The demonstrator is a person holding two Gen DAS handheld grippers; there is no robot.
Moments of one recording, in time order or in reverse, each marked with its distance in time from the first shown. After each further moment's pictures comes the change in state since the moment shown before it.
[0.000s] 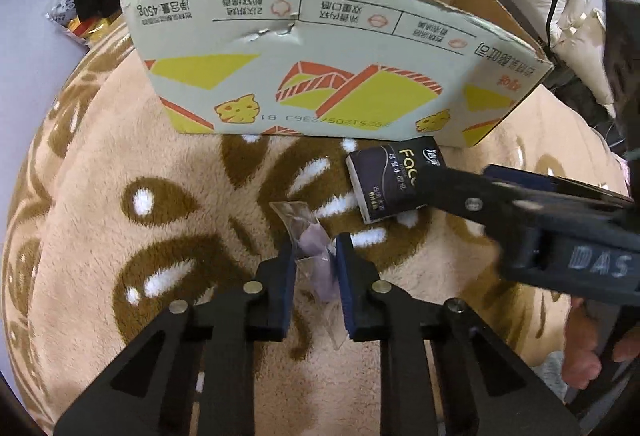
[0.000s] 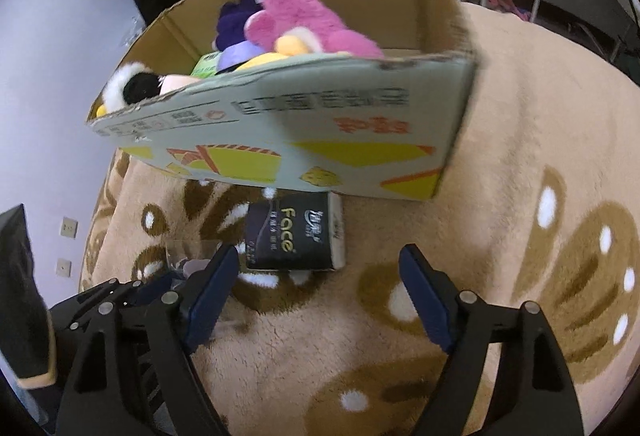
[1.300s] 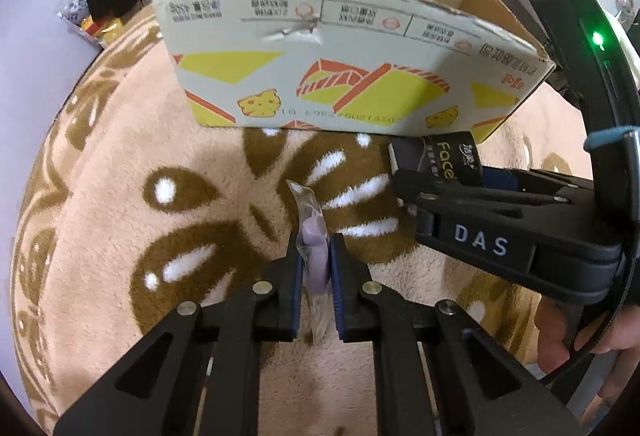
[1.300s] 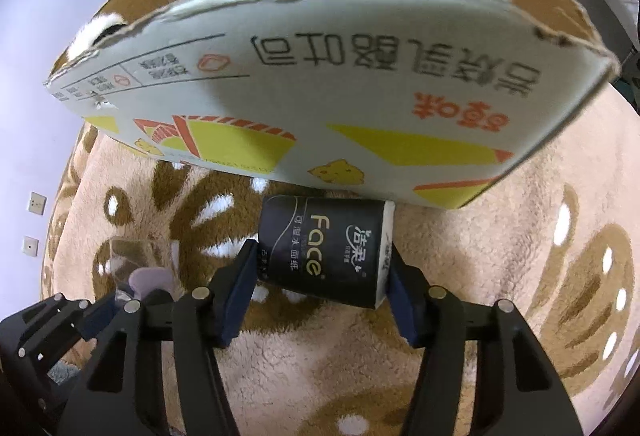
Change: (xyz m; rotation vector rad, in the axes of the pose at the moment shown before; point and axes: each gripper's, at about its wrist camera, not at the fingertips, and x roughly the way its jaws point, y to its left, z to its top) left arm -0.020 -0.013 -0.013 -0.012 -0.015 0.050; right arm 0.040 0.027 0.002 -0.062 0.045 -0.108
